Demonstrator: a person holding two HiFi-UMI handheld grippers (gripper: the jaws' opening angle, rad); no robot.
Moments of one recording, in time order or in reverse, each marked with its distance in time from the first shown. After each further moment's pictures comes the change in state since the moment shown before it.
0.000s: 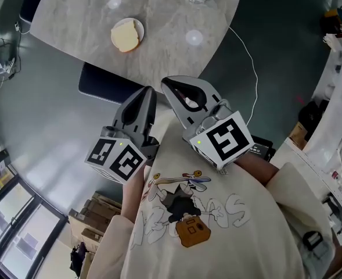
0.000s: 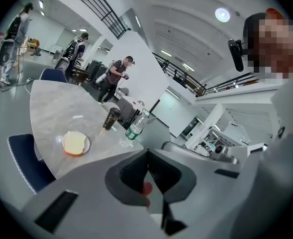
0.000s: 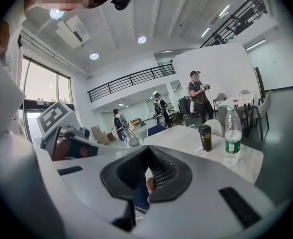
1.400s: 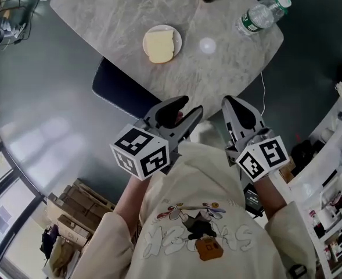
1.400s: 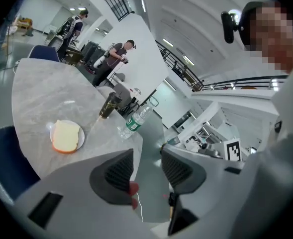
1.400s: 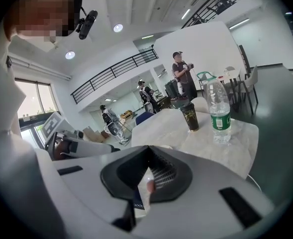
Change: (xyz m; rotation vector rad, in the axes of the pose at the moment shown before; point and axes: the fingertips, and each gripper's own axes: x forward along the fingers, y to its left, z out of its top) left arm 0.061 0.061 -0.007 -0.061 0.154 -0.113; right arm 0.039 -0.096 -0.056 0.210 0.174 -0.101
